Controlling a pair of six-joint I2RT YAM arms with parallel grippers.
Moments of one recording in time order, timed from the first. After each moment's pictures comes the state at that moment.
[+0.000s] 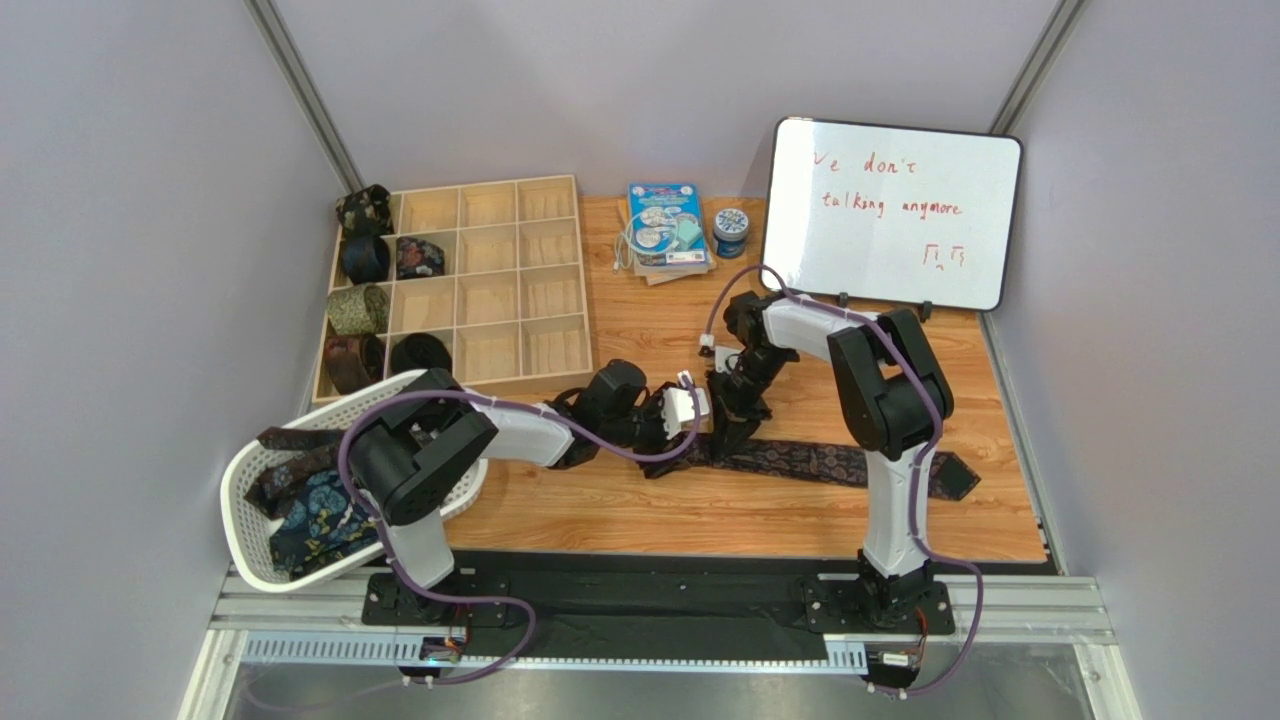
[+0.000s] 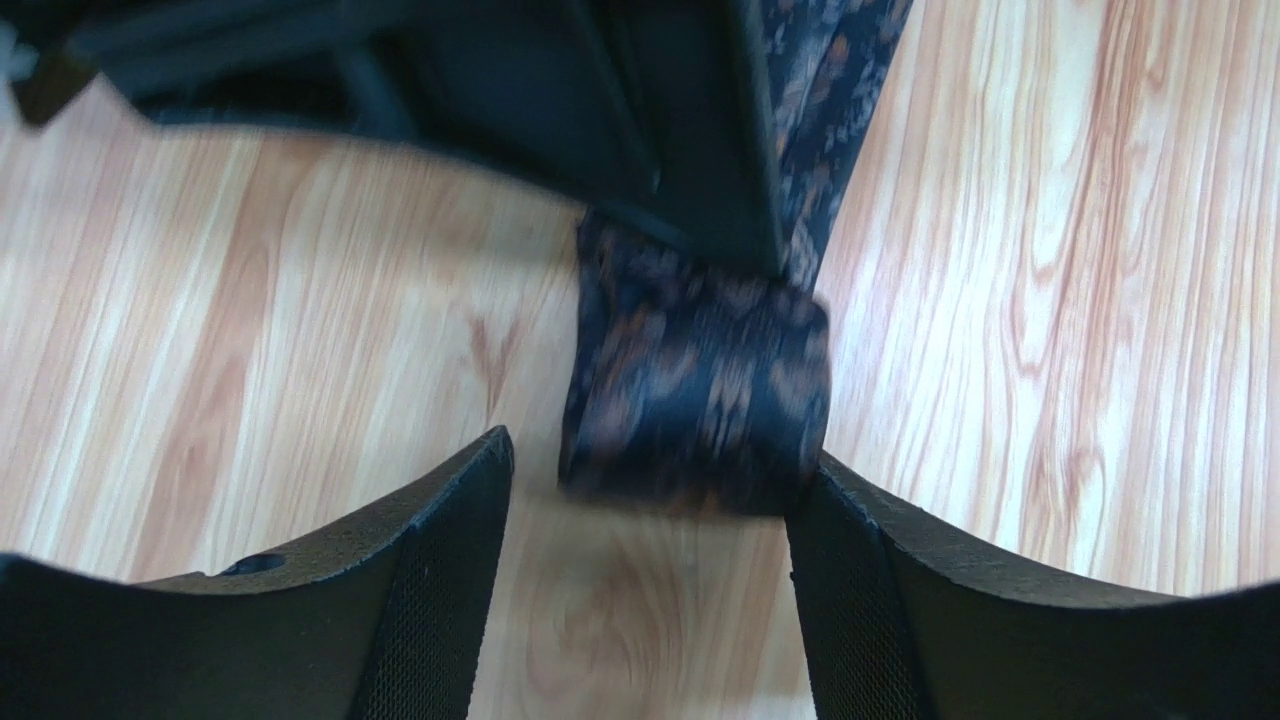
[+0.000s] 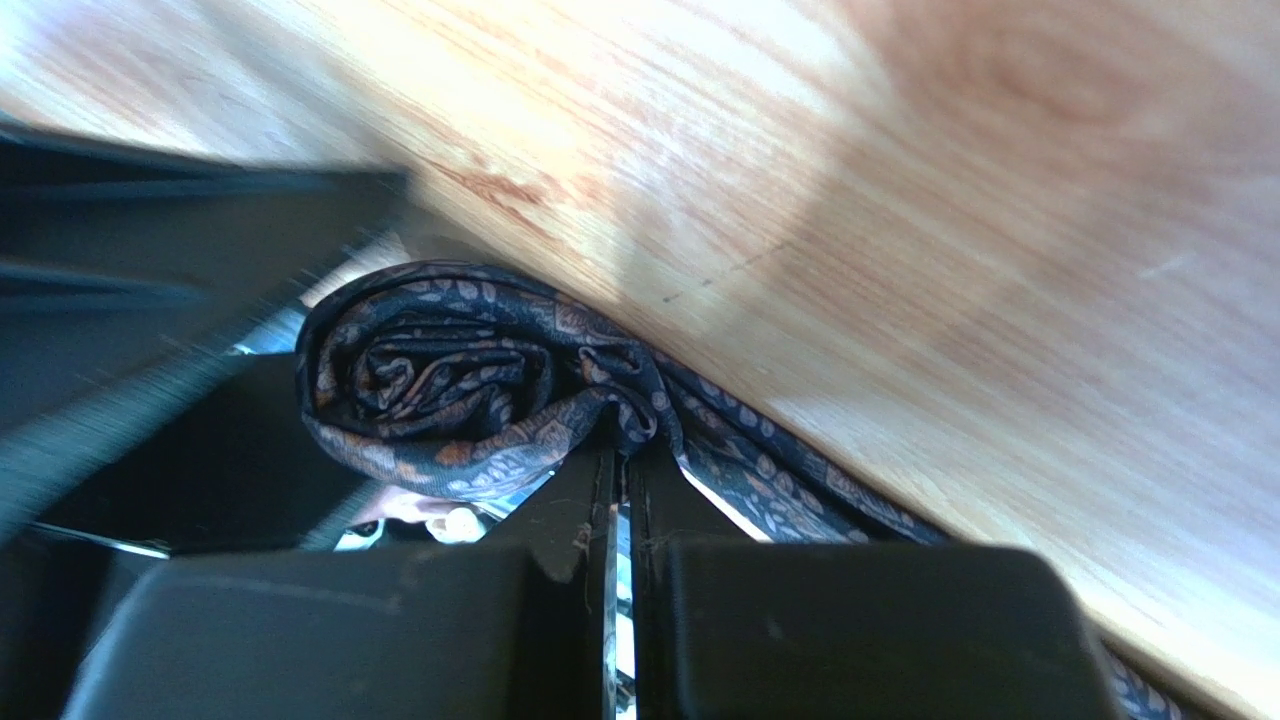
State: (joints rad) left arm -0.84 1.78 0.75 0.39 0.45 0.30; right arm 0.40 2.06 1.33 -1.00 -0.57 0.13
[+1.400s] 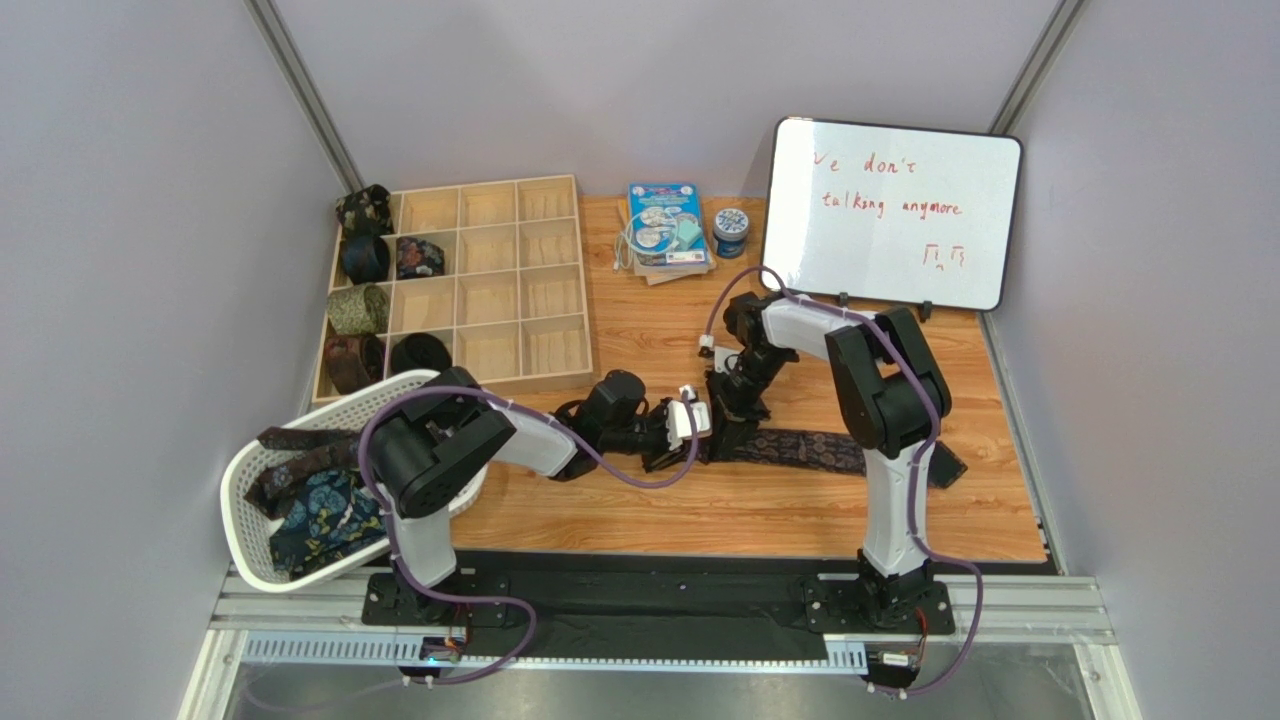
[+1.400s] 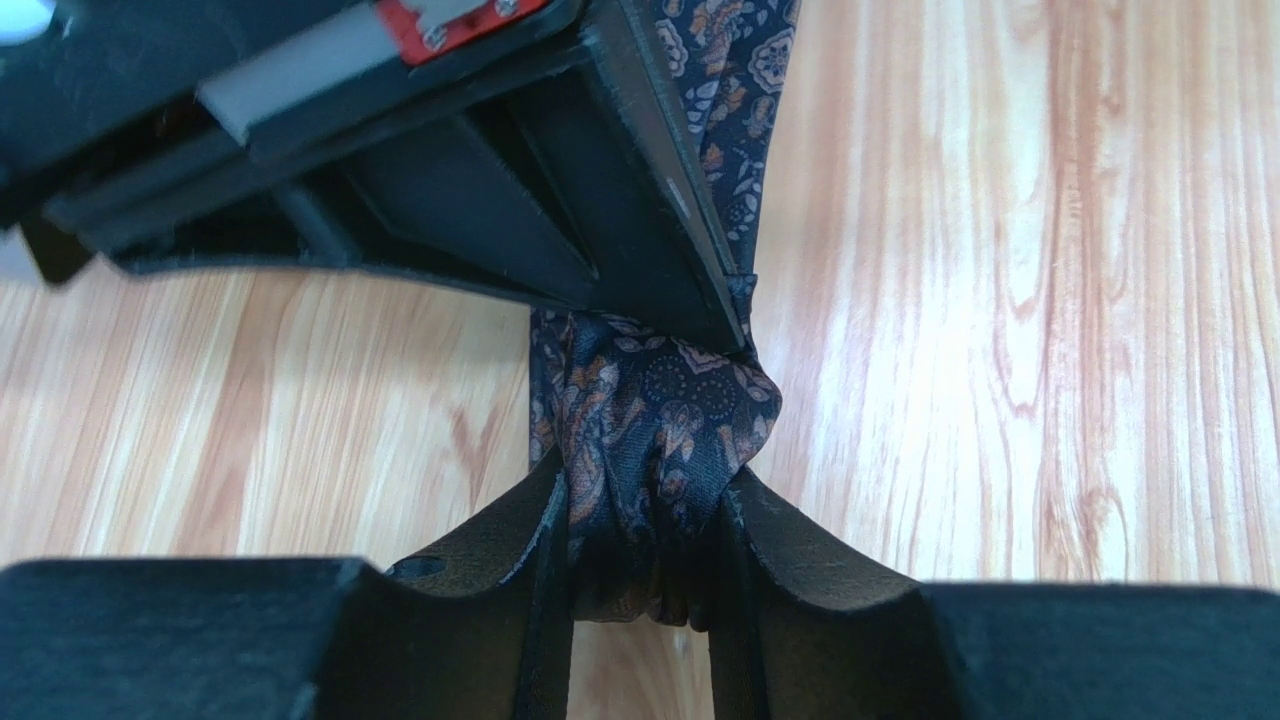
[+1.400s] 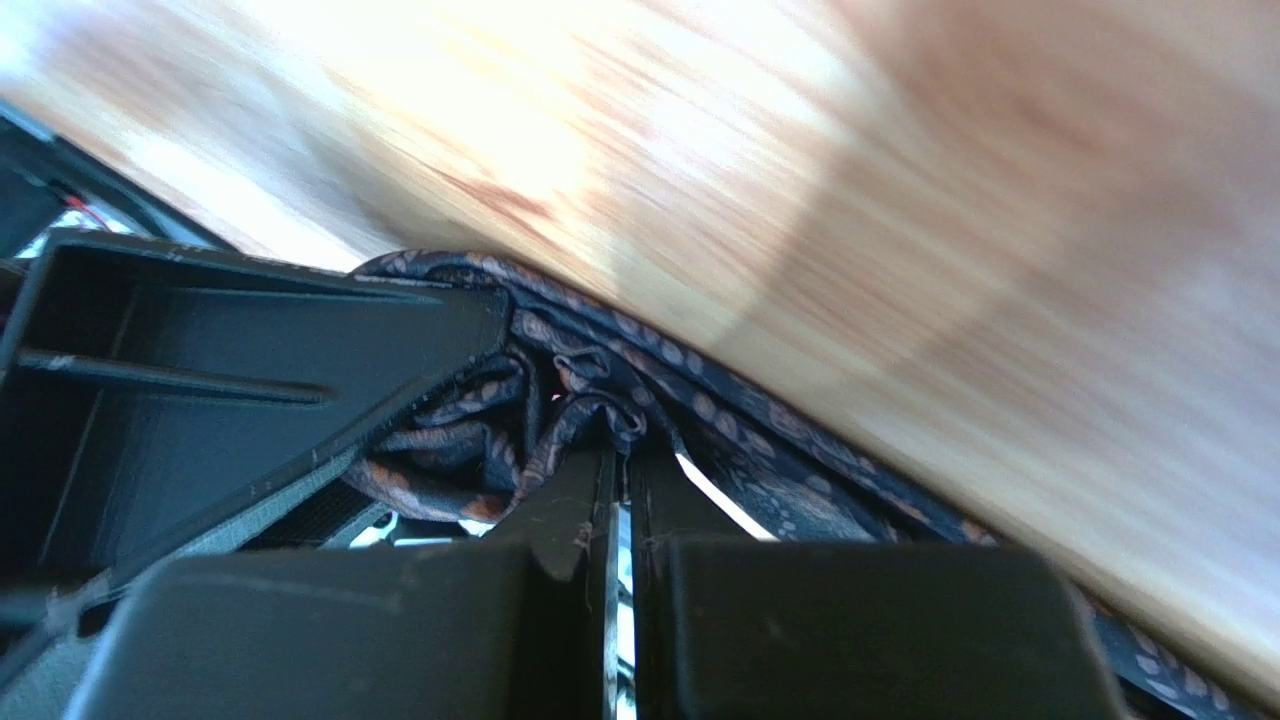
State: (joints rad) left arm -0.86 1.84 0.69 0.62 0.50 0.37; right arm 0.40 2.07 1.34 -1.01 -0.58 0.13
